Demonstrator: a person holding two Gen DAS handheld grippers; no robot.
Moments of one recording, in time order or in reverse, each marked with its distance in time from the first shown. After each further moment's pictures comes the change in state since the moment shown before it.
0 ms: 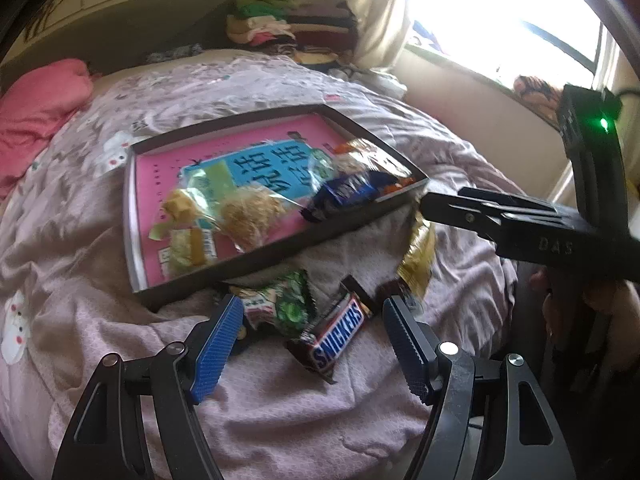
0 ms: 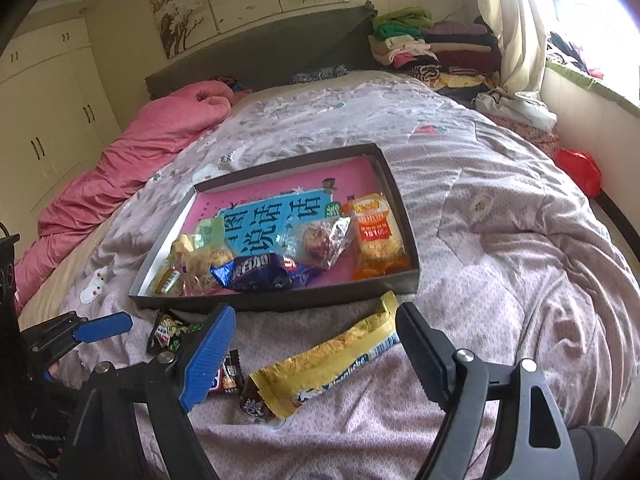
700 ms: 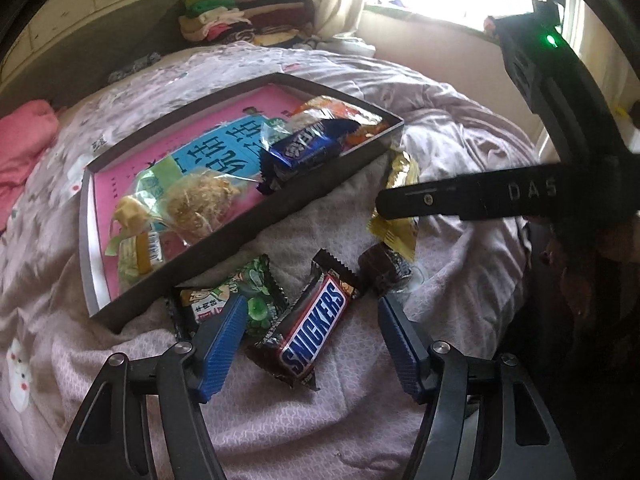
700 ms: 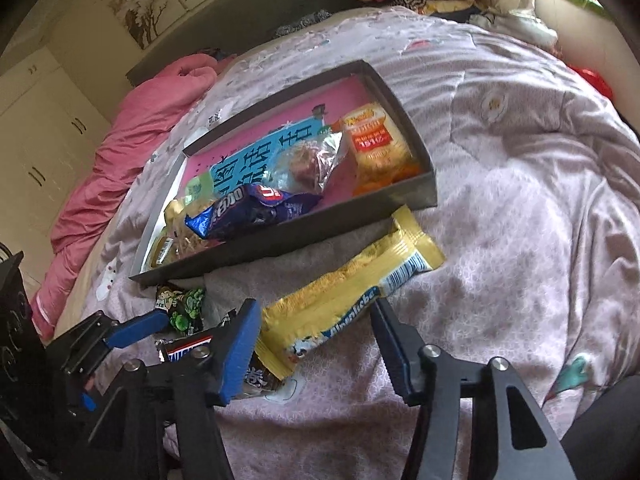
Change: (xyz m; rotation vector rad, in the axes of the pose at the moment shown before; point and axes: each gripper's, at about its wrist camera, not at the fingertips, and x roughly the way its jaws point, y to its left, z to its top) left arm 0.035 -0.028 -0.006 0.201 0.089 0.023; right arm 0.036 -0.023 -0.022 0.186 0.196 0.111
